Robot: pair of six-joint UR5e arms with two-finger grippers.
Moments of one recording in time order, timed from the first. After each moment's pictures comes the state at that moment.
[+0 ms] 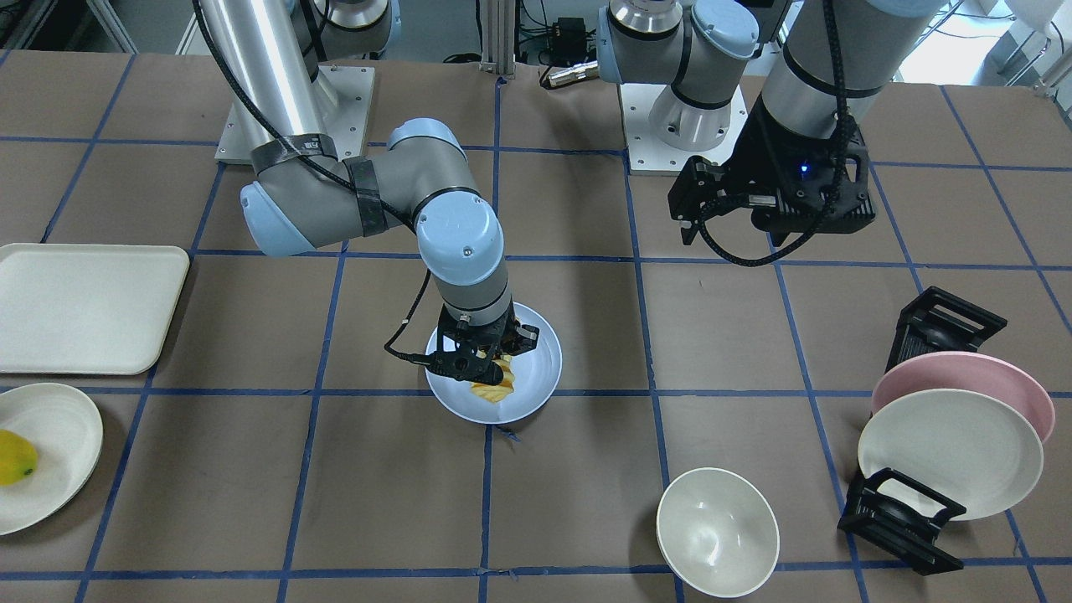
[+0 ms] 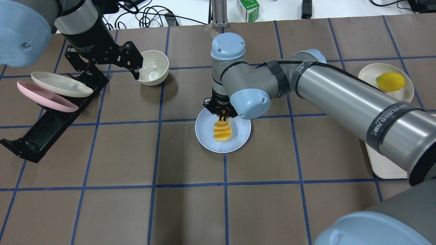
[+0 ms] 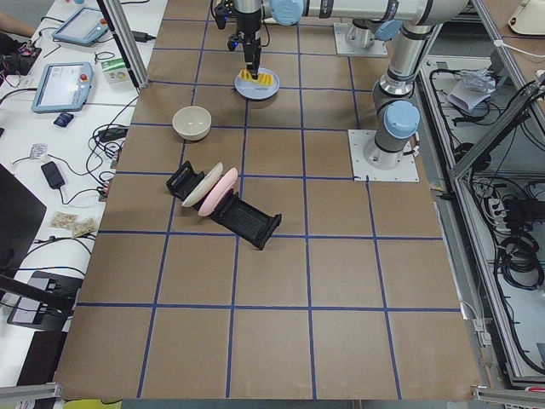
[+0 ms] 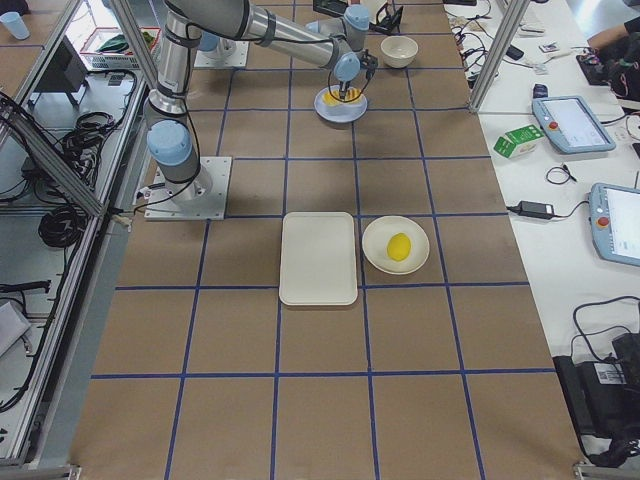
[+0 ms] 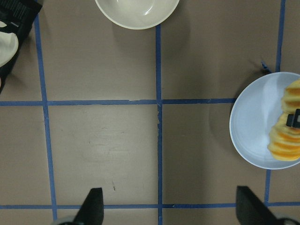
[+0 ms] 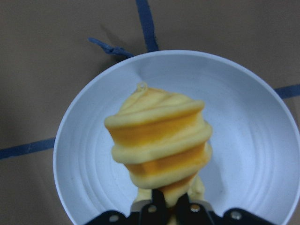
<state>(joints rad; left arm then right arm) -1.58 -1.63 -1.49 -1.60 1.57 0.00 1.94 -1.09 1.69 -2.16 -1.44 0.59</state>
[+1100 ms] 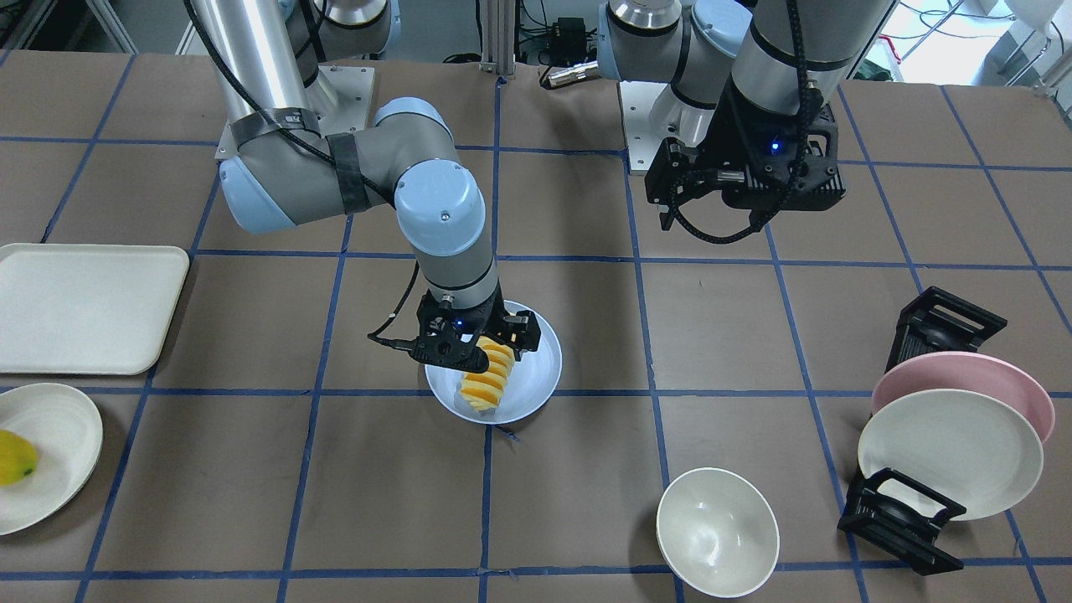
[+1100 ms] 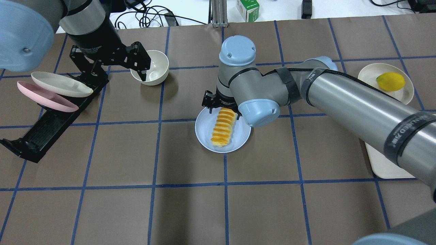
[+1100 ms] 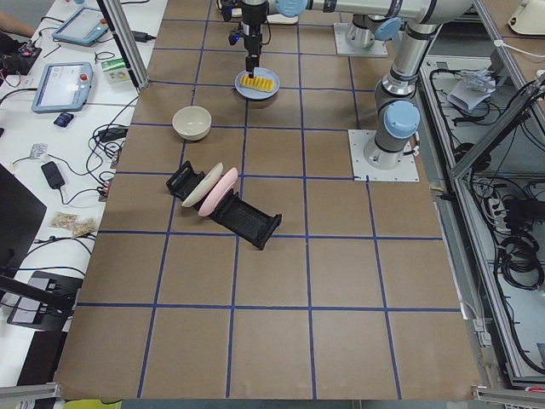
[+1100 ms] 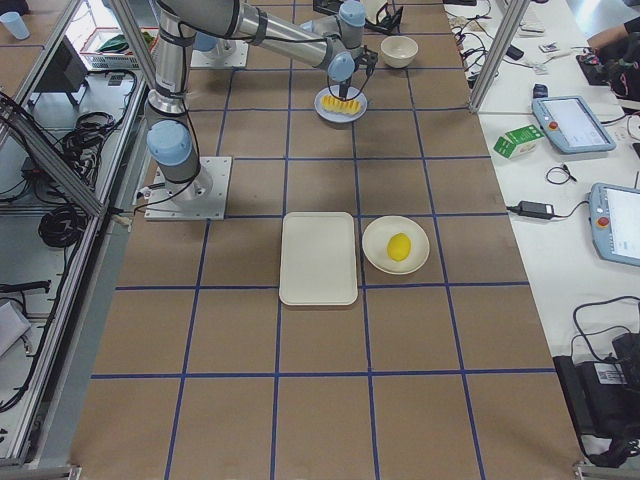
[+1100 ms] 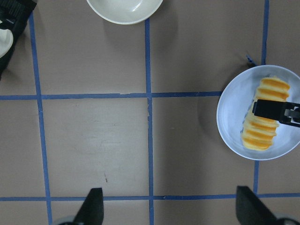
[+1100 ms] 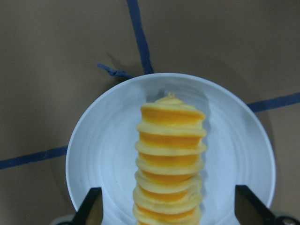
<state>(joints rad) -1.62 -1.61 -1.51 -1.59 1.58 -0.04 1.91 -1.17 1.71 -2.17 -1.46 0.59</state>
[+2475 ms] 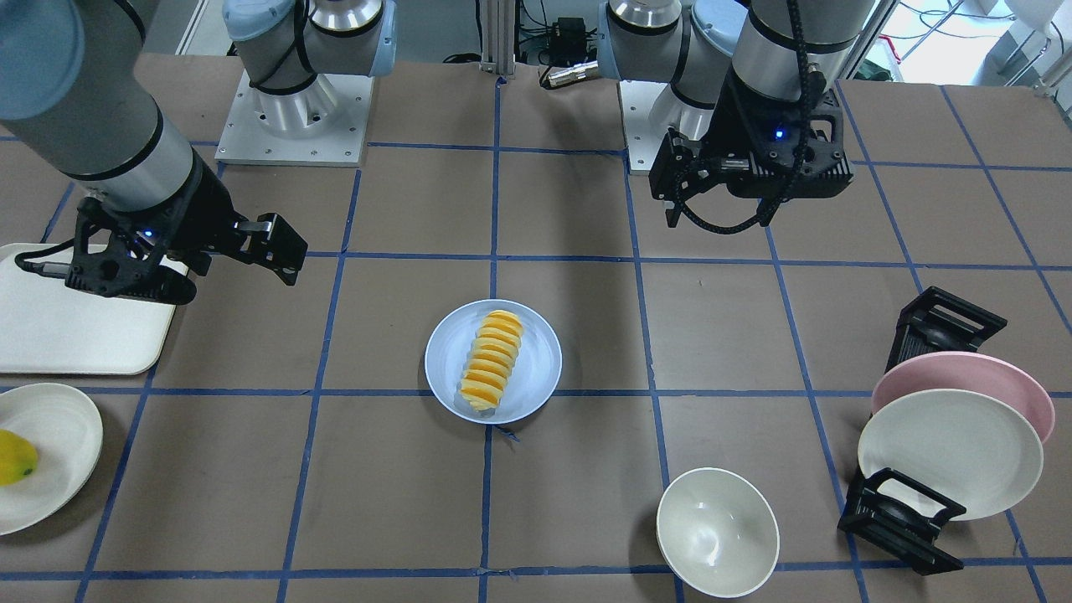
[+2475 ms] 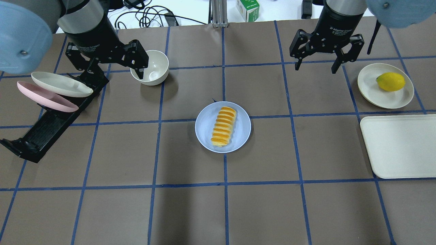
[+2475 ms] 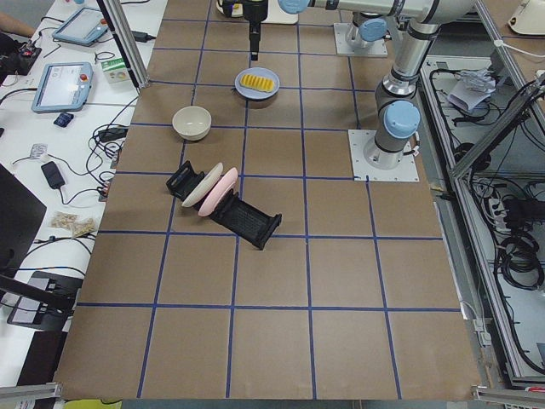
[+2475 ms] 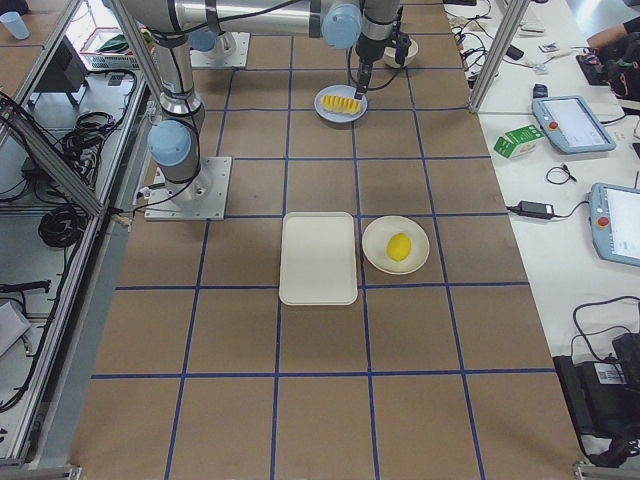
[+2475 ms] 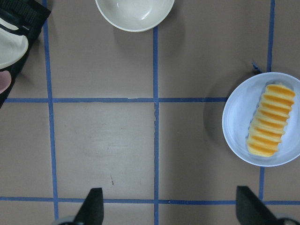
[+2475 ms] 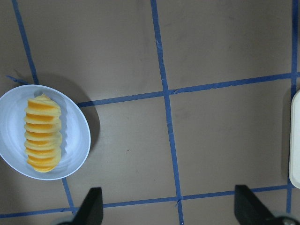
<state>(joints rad) -1.62 -1.60 -1.50 -1.58 1.61 -0.06 1.54 -1.40 1.43 -1.49 -1.52 0.11</state>
